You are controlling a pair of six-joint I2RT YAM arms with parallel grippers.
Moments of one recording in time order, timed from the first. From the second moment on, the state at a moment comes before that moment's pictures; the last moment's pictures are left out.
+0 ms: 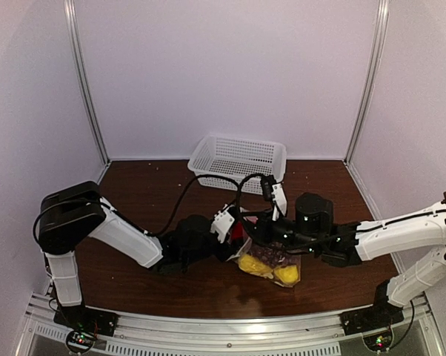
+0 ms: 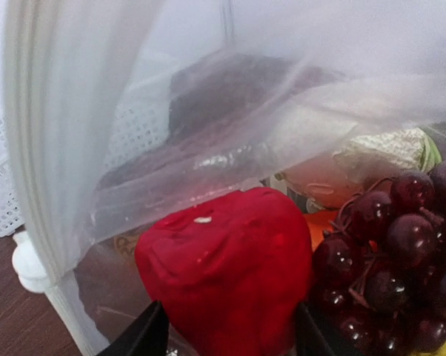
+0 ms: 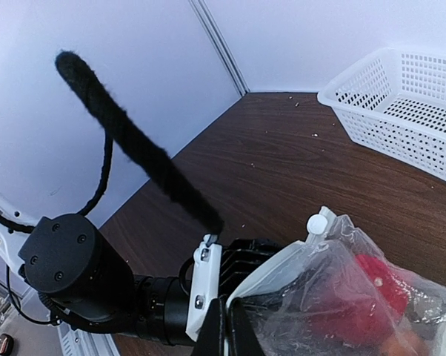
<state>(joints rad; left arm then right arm) -1.09 1.94 0.83 0.78 -0.23 0.02 1.07 1.37 0.68 0.50 0.13 0.50</state>
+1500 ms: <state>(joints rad) -1.08 2.05 1.00 0.79 -0.24 -0.02 1.04 1.34 0.60 0.52 0.14 0.54</state>
